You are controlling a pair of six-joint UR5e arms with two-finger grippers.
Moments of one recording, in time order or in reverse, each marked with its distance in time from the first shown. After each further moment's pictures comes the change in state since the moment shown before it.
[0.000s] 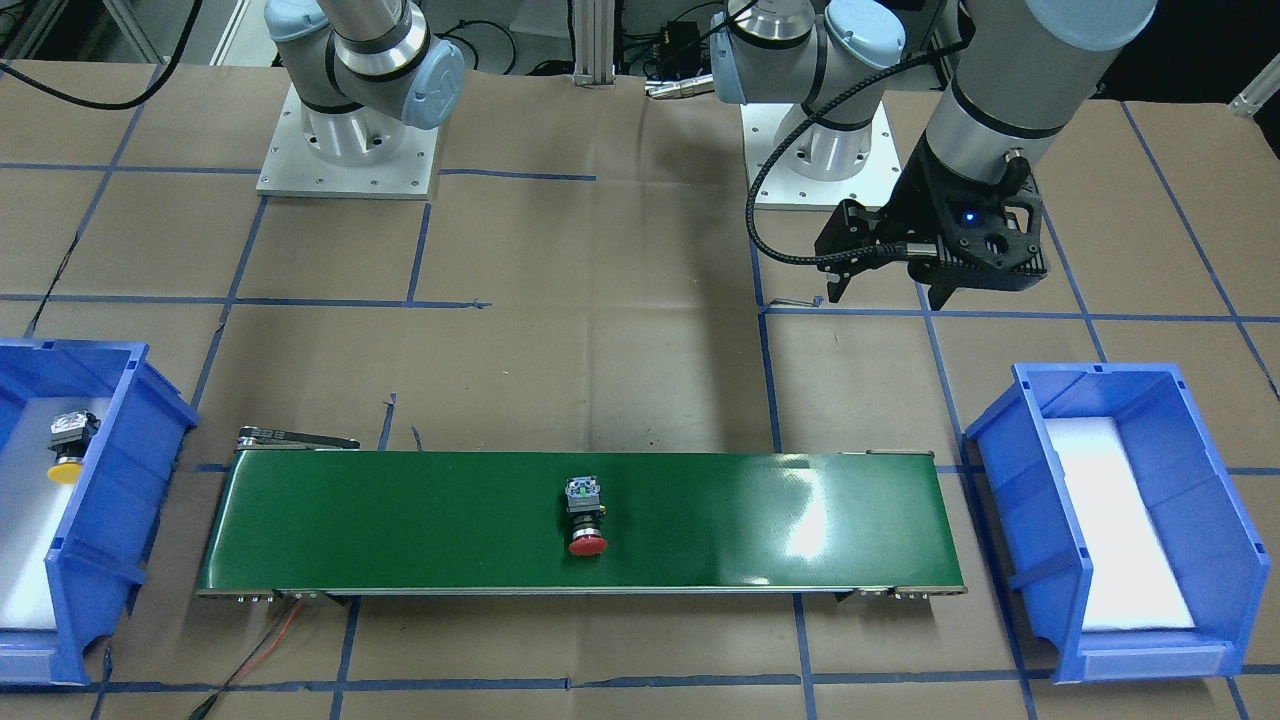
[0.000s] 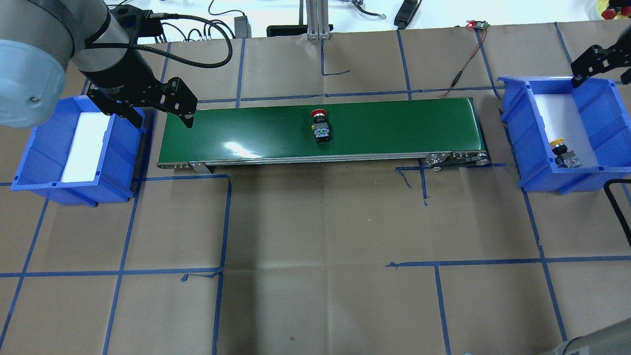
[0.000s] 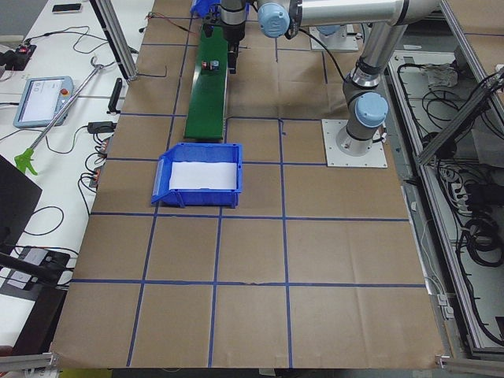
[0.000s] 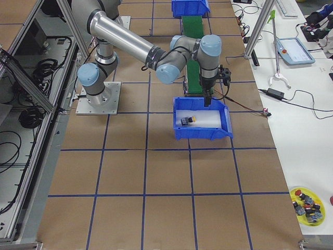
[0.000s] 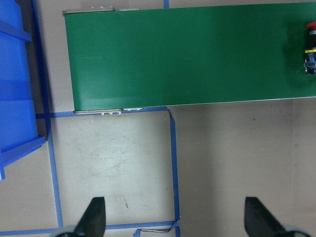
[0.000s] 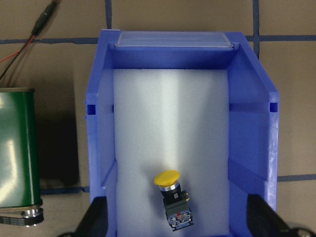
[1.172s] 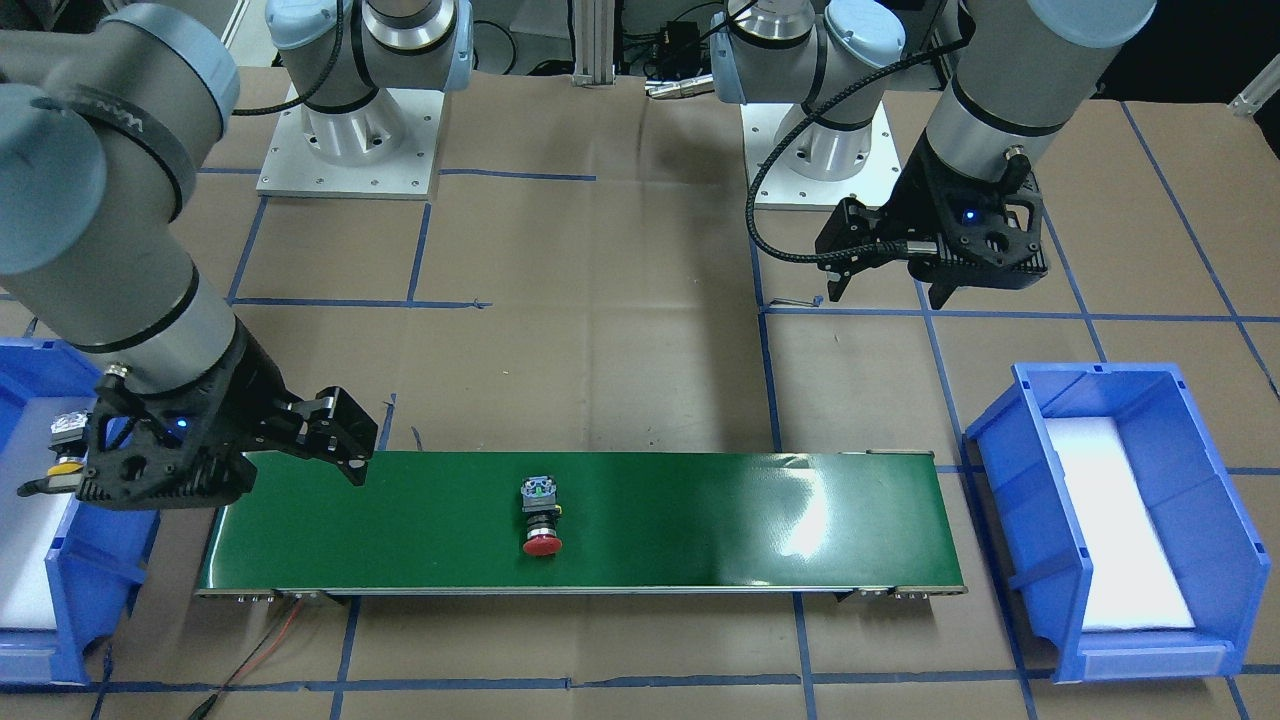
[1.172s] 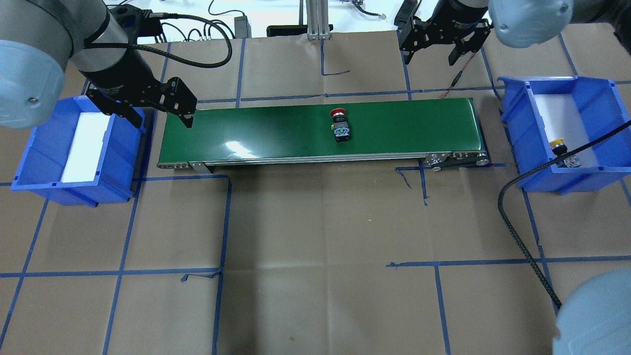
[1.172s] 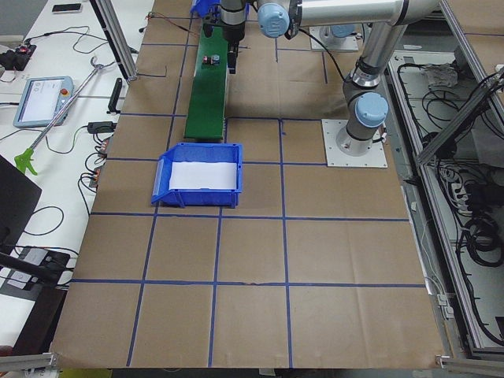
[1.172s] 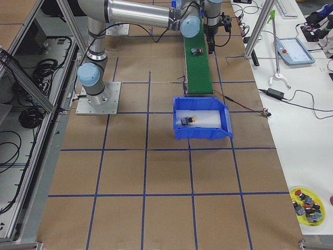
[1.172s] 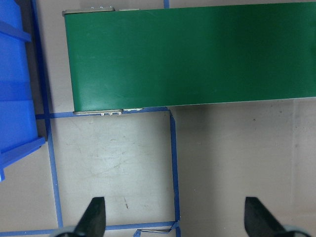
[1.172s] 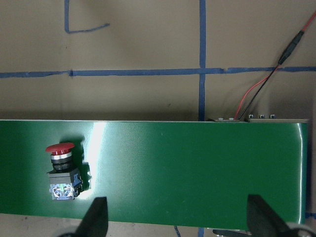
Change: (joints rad) left arm 0.000 0.003 0.000 0.000 0.001 0.001; right arm 0.456 0.065 -0.088 0.043 0.132 0.443
